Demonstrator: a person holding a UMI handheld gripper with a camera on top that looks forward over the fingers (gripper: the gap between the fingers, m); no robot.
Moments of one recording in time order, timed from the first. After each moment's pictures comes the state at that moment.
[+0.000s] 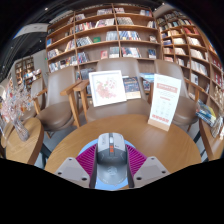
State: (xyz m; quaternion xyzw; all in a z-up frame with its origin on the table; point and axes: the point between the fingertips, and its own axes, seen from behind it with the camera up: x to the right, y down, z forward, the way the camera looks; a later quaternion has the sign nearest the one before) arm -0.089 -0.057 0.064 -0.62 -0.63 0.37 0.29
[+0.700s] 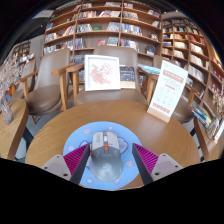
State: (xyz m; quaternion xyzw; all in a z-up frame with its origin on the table) arm -0.092 -0.059 -0.008 -0.63 -0.65 0.28 0.33
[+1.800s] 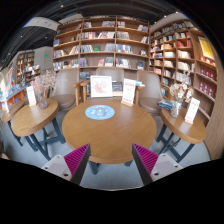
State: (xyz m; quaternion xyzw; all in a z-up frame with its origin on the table) arm 0.313 -0.001 0.121 -0.60 -0.62 0.34 0.37
